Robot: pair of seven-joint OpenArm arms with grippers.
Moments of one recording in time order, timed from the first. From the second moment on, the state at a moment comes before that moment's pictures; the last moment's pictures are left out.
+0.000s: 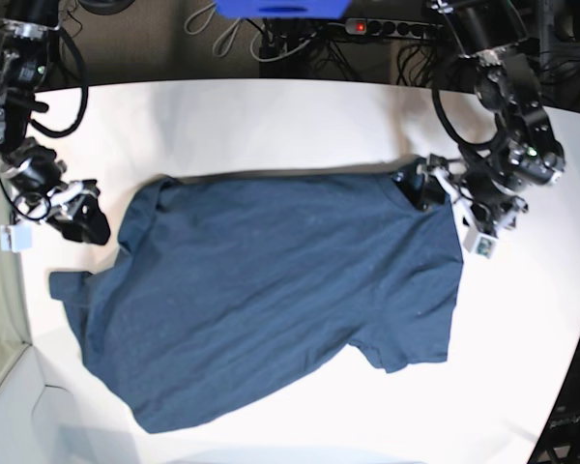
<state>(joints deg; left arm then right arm) 2.0 -5.7 -23.9 95.3 -15.0 -39.8 57.0 -12.3 17.8 25.6 98.9 49.6 24.7 -46.0</state>
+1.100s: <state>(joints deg) -24.2 -7.3 -24.5 44.5 -7.8 -40.0 25.2 -9.3 15.4 8.9 77.8 51.1 25.1 -36.0</state>
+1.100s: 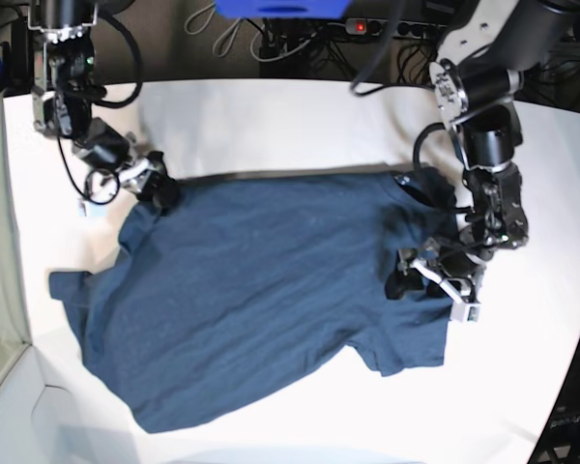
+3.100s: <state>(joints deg) 2.0 8.1 -15.8 88.0 -2.1 -39.7 48.2 35.5 15.2 -12.4 51.6 49.7 24.9 -30.7</state>
